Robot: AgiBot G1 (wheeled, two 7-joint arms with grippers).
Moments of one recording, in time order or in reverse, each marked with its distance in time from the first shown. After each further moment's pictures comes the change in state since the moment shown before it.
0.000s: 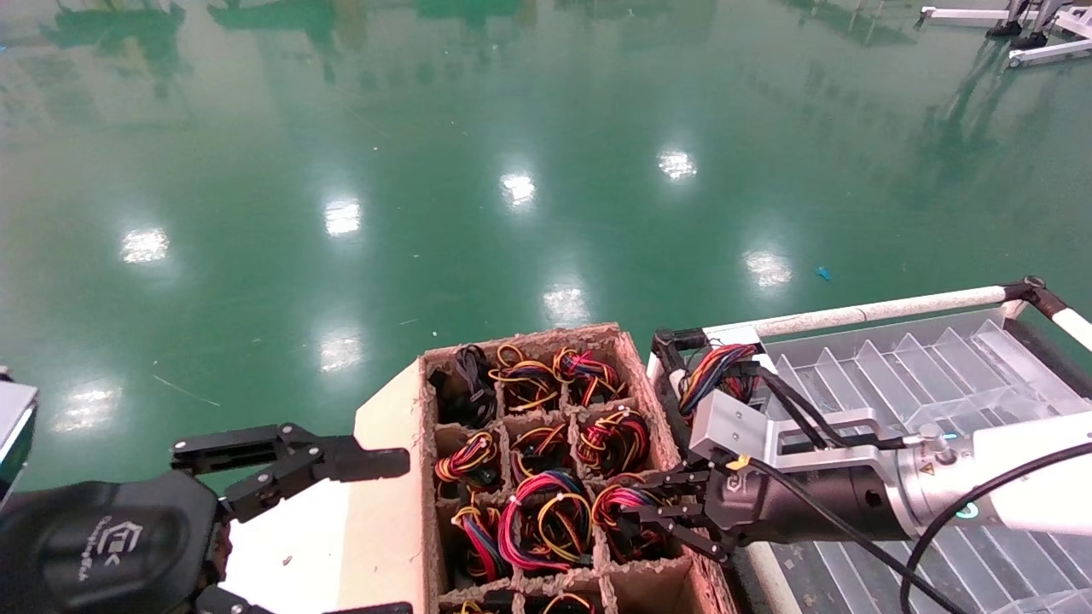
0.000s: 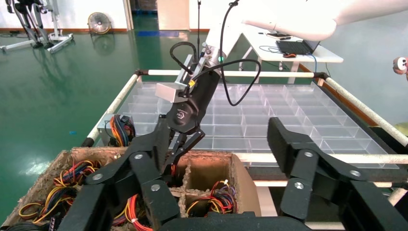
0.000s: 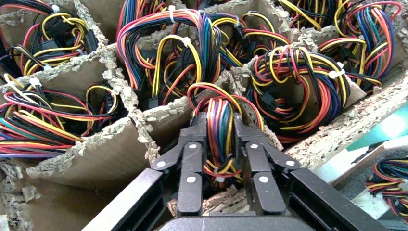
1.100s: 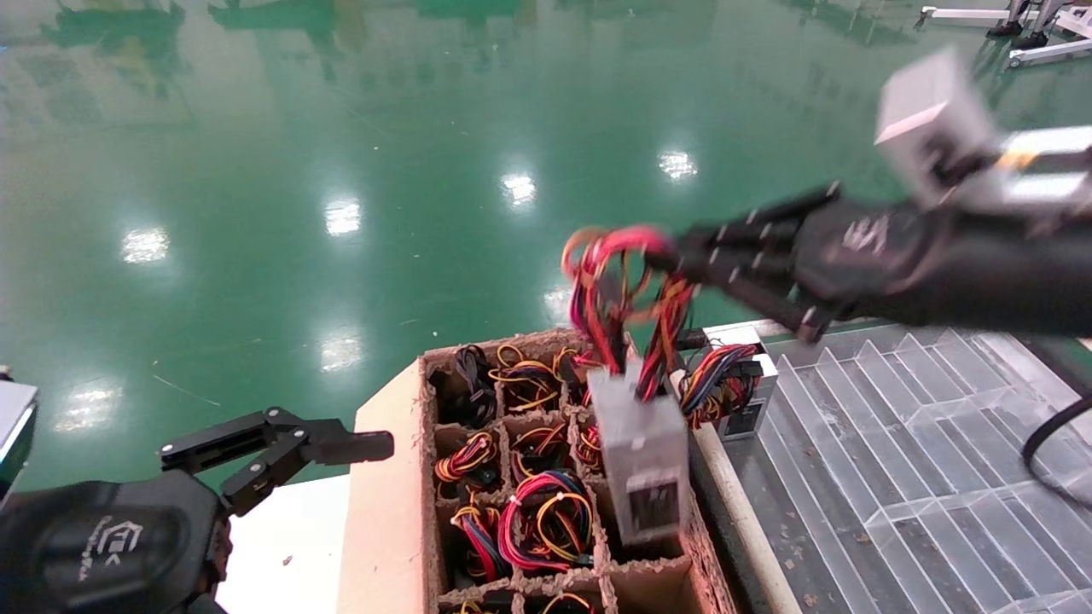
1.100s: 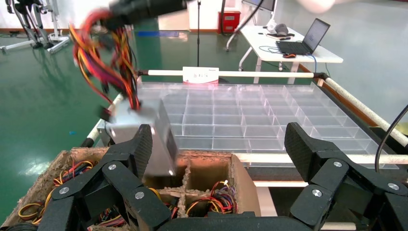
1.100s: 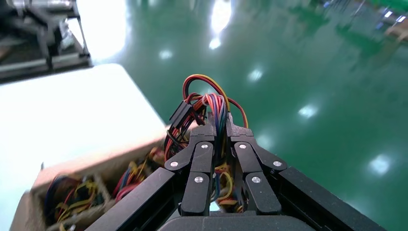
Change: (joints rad) left arm 0.000 0.000 0.001 0.000 -0.001 0.000 0.001; right arm 0.200 0.154 0.192 0.130 0.267 -0.083 0.113
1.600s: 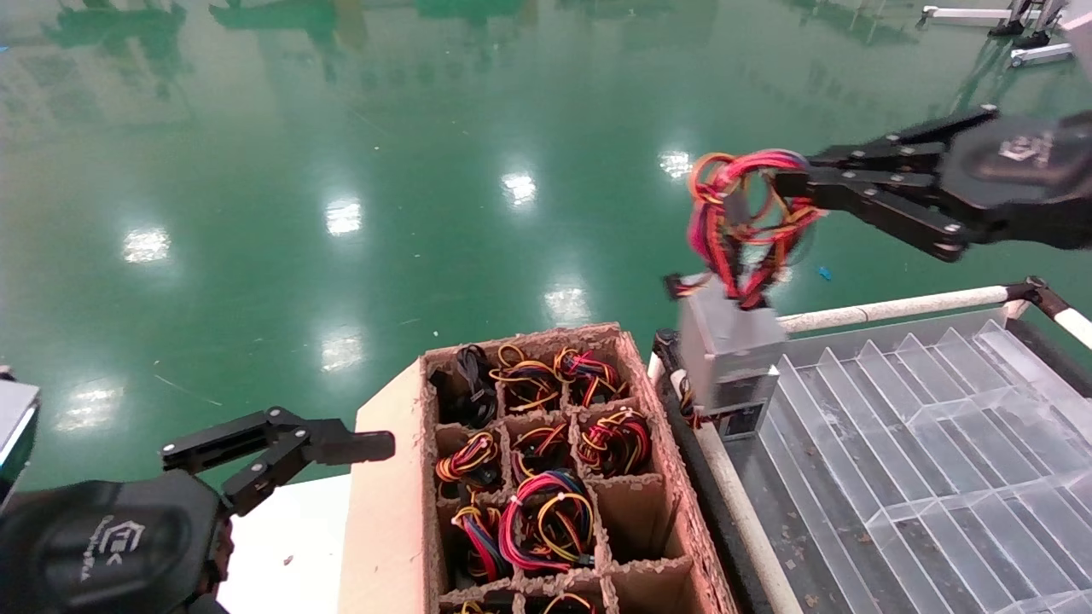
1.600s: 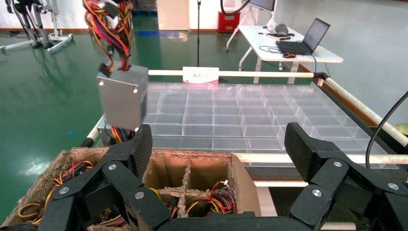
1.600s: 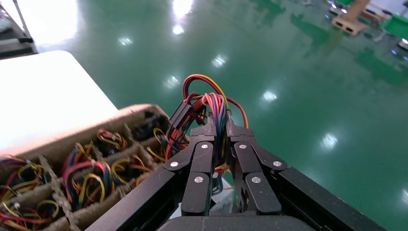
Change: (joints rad) left arm 0.000 0.000 0.000 0.000 0.000 0.000 0.000; right arm 0.132 0.082 0.014 -0.150 -0.053 -0.055 -0.054
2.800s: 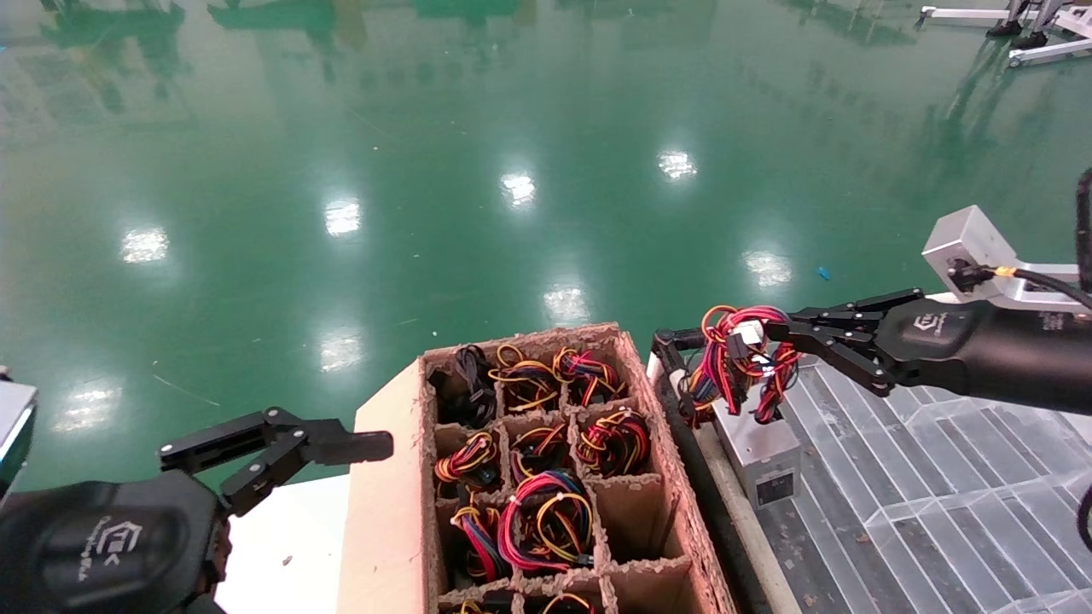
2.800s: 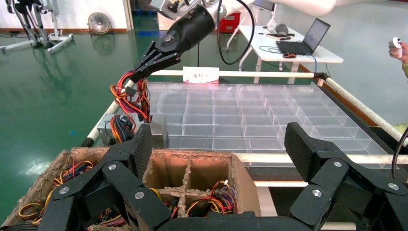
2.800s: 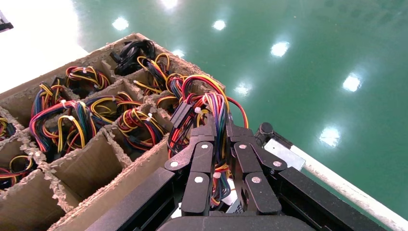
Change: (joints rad) left arm 0.000 0.000 0.001 0.000 -0.001 0.000 0.001; right arm -0.145 -0.081 -0.030 -0.373 -0.039 0.057 -0.250
